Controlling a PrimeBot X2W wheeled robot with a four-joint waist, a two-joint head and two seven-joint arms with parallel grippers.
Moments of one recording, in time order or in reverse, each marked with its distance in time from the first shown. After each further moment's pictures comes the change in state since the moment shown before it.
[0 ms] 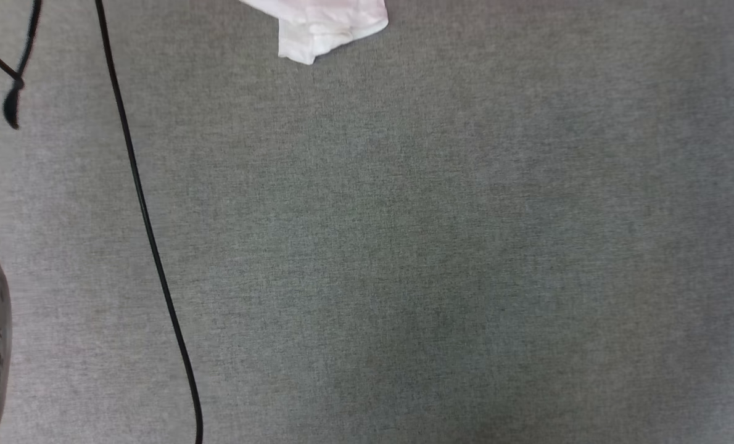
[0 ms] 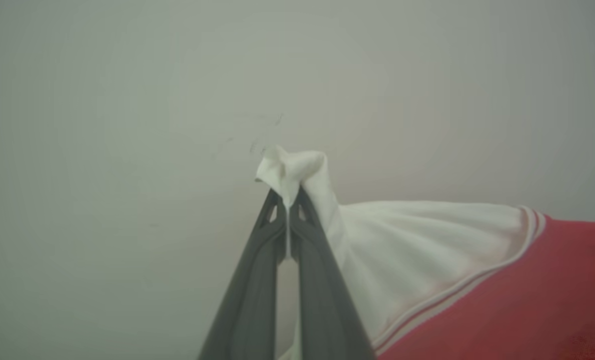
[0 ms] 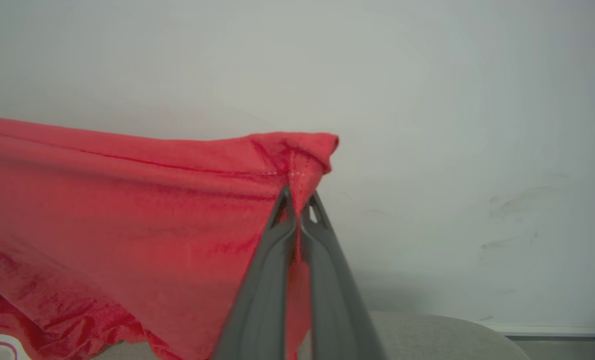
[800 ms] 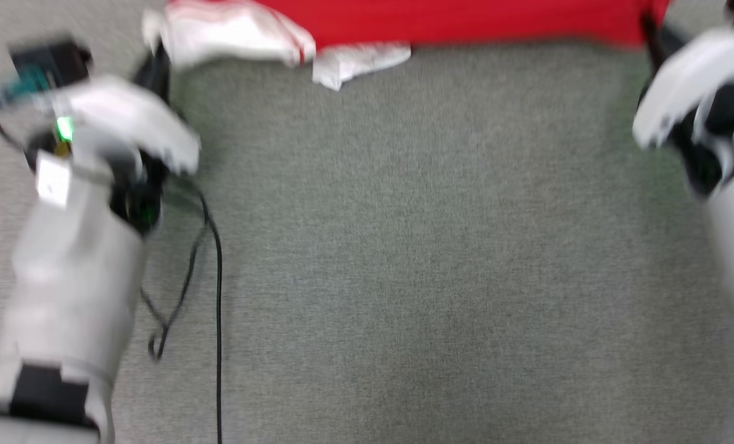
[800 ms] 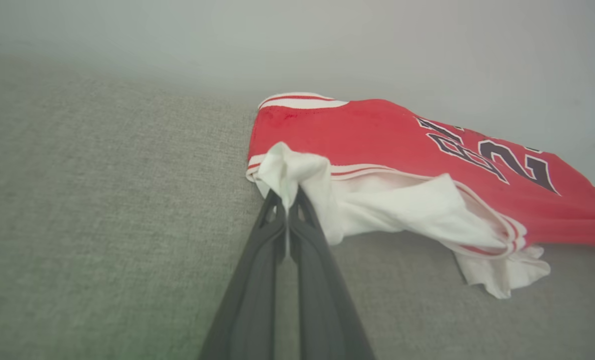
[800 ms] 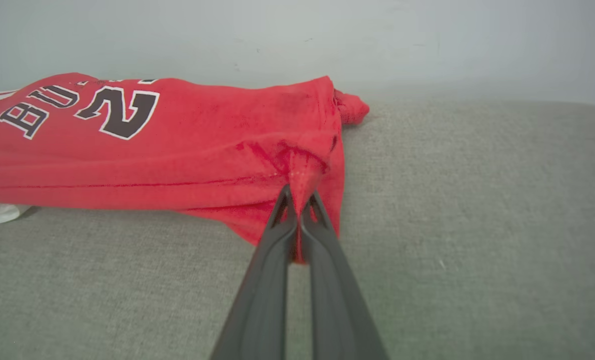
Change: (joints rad) left arm 0.479 -0.088 -0.095 0.191 -0.212 -0.051 -0.083; right arm 0.359 -0.001 0.180 0.260 0.209 0.000 -0.174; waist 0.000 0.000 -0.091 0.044
